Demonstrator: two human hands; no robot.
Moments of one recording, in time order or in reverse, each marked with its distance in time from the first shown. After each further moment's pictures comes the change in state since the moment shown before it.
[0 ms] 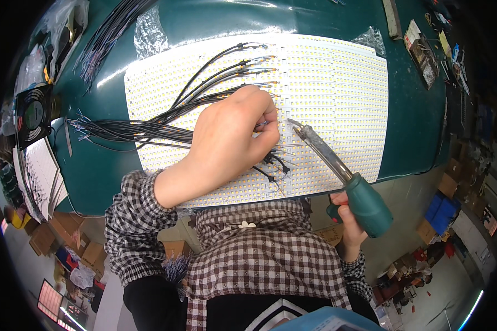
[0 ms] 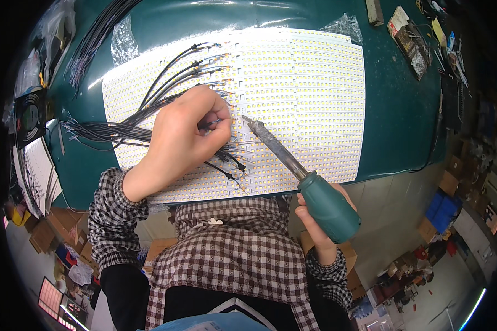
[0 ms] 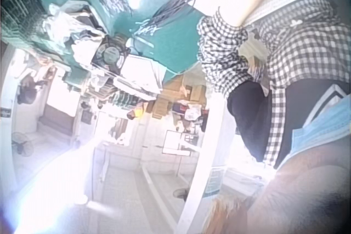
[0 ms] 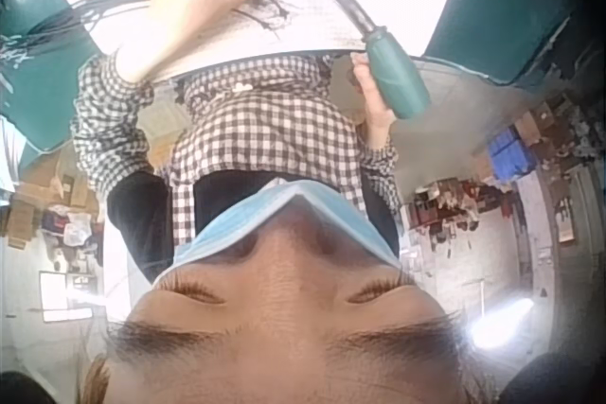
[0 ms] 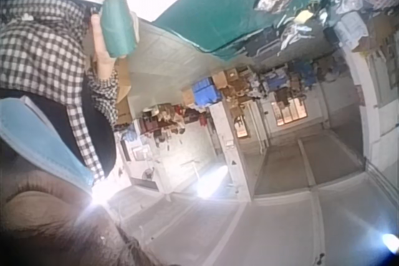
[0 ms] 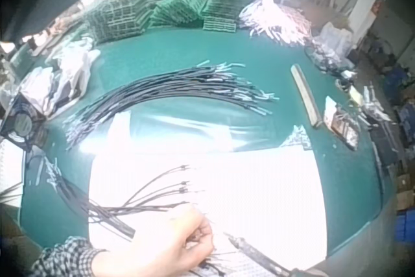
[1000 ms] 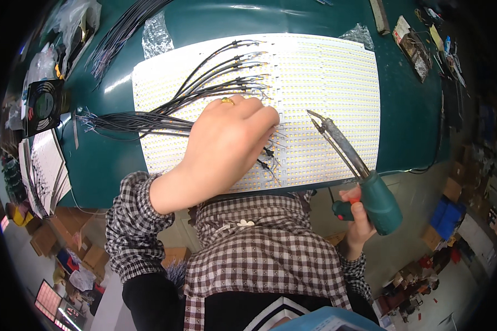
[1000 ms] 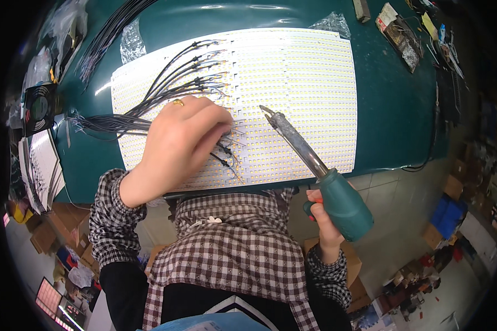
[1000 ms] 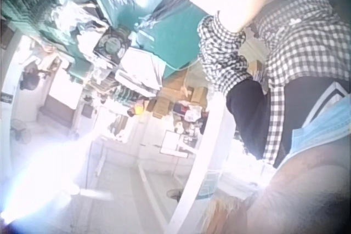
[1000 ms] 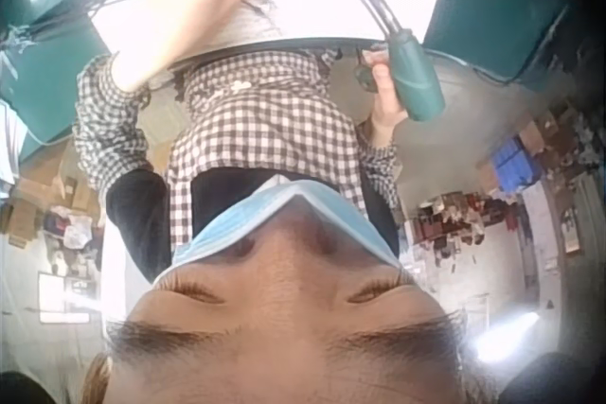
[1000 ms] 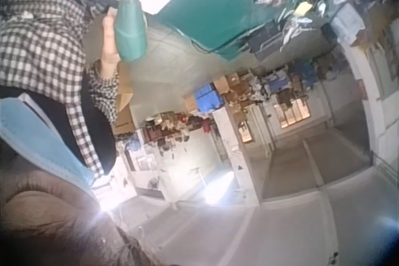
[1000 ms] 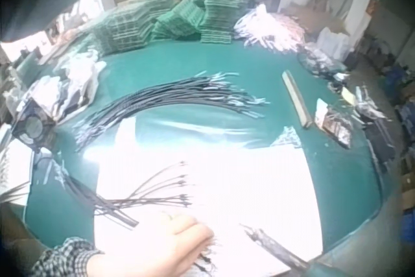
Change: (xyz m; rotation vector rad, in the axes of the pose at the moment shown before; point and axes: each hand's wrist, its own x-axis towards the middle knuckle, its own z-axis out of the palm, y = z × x) left_hand -0.009 0.011 -0.014 0.256 0.001 0.308; right_hand 0.001 0.004 -0.002 0.076 0.077 -0.112
